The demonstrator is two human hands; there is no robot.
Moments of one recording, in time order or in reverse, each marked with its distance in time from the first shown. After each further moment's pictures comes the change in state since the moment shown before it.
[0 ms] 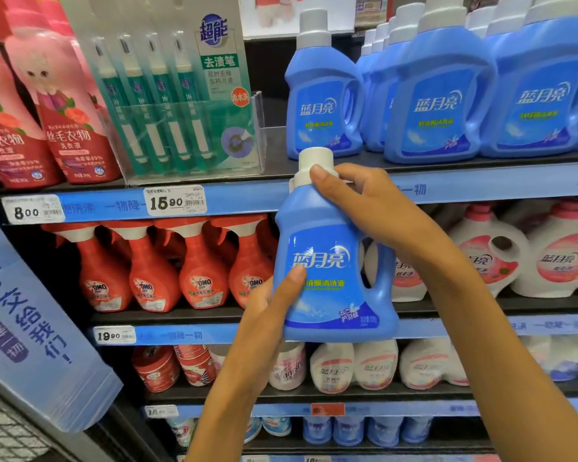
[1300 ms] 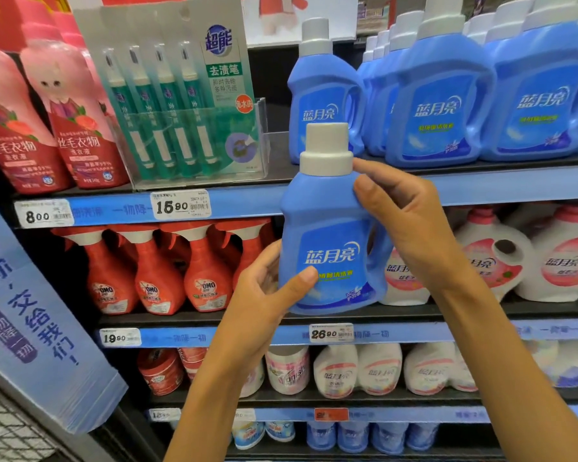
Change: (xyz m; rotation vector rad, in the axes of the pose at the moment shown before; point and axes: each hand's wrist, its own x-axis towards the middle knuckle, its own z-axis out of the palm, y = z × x) left_hand 0.011 0.011 -0.012 0.044 -0.071 0.185; right_hand -0.021 0.019 -0.013 0.391 0.078 -0.257
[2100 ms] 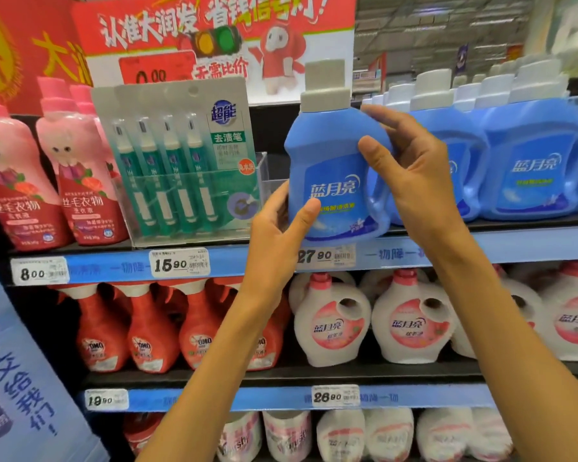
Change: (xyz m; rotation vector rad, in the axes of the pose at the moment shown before) left_hand 0.114 0.049 0.017 0.219 0.123 0.402; right_hand 0.096 -0.020 -0.023 -0.175 0.166 -0.245
